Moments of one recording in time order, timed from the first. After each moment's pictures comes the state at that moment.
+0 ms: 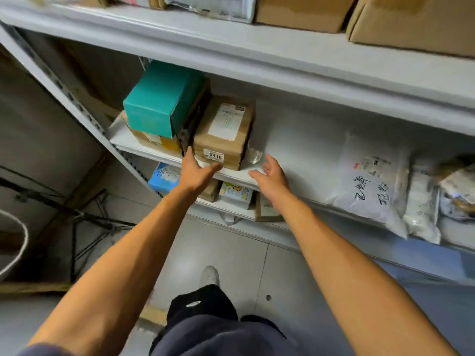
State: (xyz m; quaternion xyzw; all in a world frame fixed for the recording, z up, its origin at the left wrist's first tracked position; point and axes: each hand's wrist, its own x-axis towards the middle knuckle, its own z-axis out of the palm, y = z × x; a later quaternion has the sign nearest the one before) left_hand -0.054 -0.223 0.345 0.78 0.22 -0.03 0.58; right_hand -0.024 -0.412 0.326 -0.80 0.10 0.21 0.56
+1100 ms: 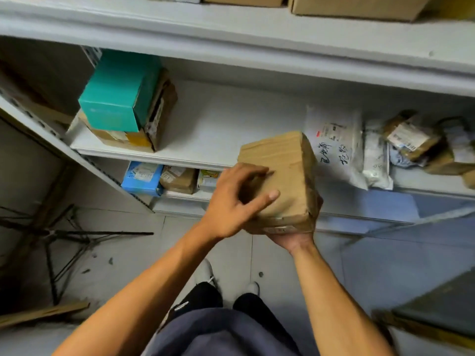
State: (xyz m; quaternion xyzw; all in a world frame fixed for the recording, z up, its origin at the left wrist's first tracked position) left_hand -0.147 -0.314 0.388 0.82 -0.18 0.01 0.55; right_hand -0.171 -0.484 0.328 -0.17 0.24 0.20 0.93
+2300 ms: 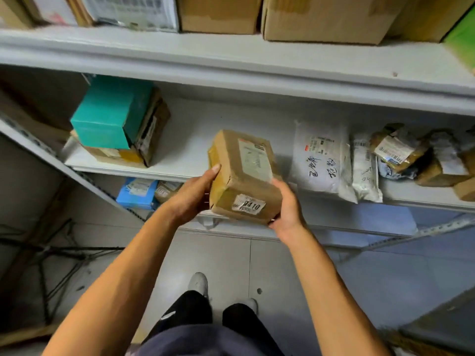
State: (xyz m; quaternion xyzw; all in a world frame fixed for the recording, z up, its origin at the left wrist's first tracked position) left_hand -0.088 -0.283 0.366 0.61 0.07 -0.31 0.73; right_hand -0.130 -0.490 0.373 -0.54 0.31 0.12 0.77
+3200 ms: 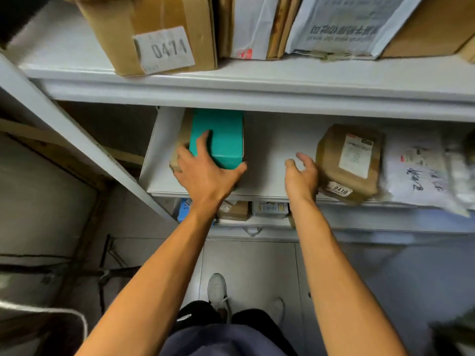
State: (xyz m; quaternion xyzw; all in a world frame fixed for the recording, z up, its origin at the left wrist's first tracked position) left_hand 0.021 -0.068 0.379 0.93 0.14 0.10 0.32; right_hand 0.016 -0.247 0.345 -0.74 0.36 -0.09 0.56
